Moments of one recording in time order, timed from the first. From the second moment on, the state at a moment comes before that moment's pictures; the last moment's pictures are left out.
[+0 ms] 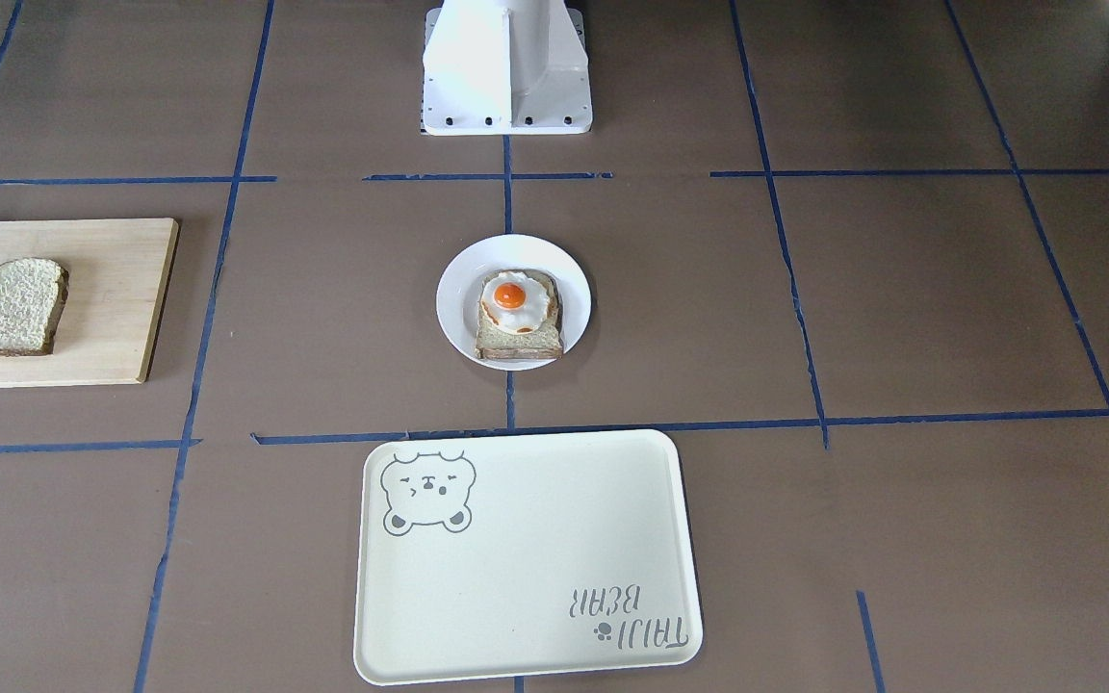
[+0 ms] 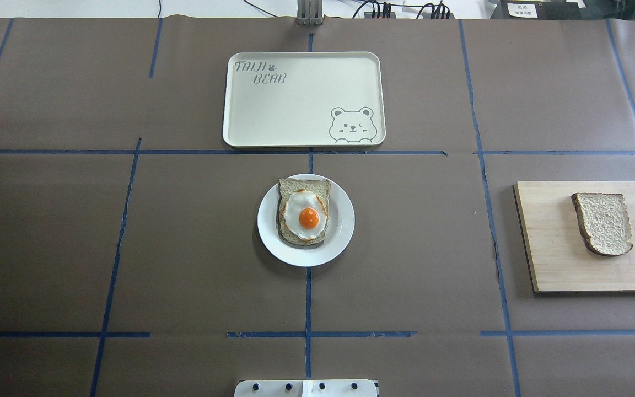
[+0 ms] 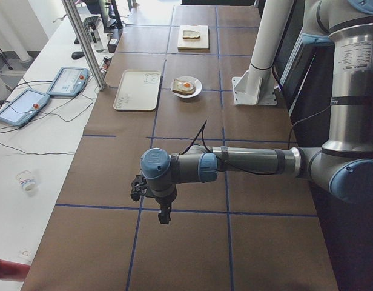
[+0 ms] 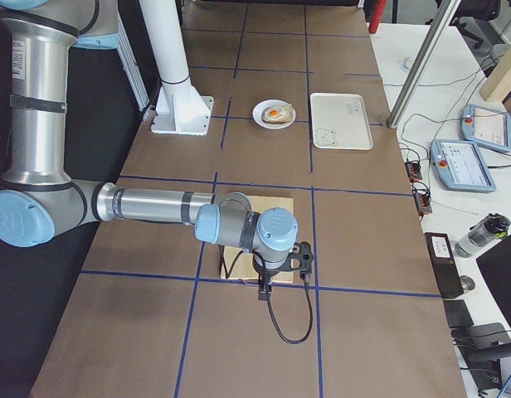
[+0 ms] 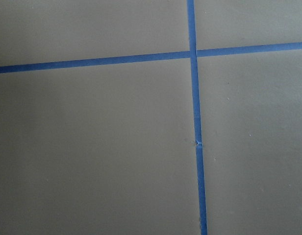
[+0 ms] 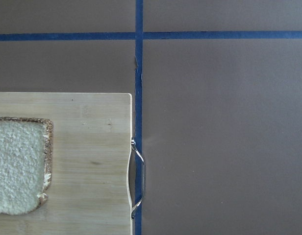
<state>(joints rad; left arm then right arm) -1.59 -1.52 -1.65 -1.47 -2.34 0.15 1.61 -1.69 1.68 -1.69 2.38 -0.13</state>
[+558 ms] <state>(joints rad) -1.59 -1.52 -1.64 -1.47 -2.34 0.15 1.62 -1.69 1.68 -1.69 2.38 -0.12</state>
